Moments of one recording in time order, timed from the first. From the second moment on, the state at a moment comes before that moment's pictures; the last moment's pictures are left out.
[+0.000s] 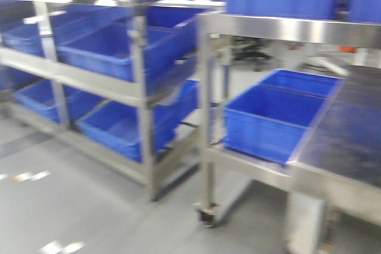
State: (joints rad) left arm -0.02 -0.01 0.01 0.00 0.00 -0.03; right arm 0.00 0.50 -0.66 0.03 0.26 0.07
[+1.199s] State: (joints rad) left arm -0.02 -0.01 0.01 0.00 0.00 -0.03; right arm 0.00 0.50 -0.66 0.03 0.26 0.07
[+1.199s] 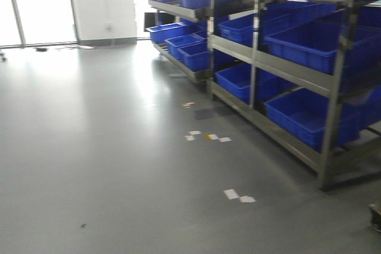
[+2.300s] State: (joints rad) left arm -0.02 -0.01 0.01 0.00 0.00 -0.03; right arm 0.00 0.50 -0.66 0.03 0.26 0.07
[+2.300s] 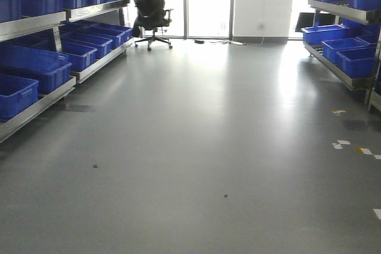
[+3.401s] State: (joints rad) left arm -0.02 -0.01 0.01 0.00 0.00 -0.03; right arm 0.00 0.50 -0.66 0.03 0.26 0.07
